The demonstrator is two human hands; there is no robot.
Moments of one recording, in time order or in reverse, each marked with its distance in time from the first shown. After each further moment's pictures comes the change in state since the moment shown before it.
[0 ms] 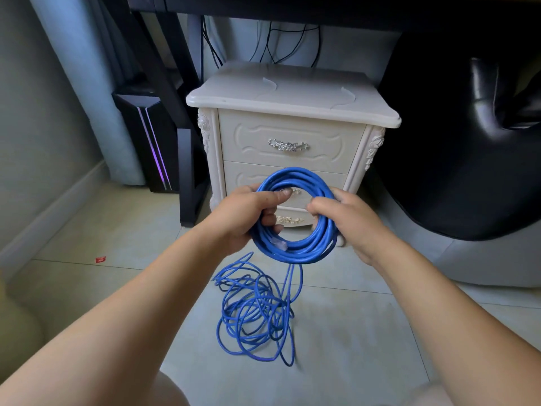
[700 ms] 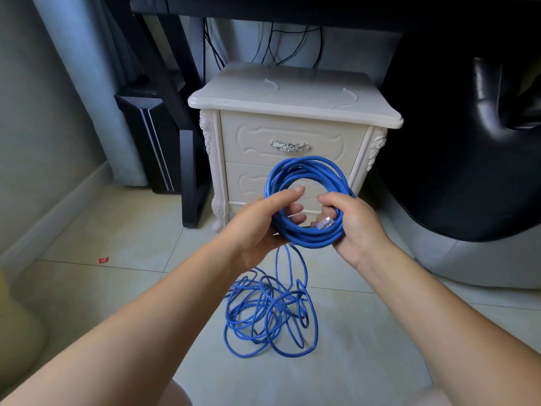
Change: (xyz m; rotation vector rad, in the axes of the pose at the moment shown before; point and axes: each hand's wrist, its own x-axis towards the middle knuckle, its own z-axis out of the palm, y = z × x) left_hand -0.011 -0.008 0.020 -0.187 0.033 -0.059; right_hand 0.012 0.011 0.010 0.762 0.173 0.138
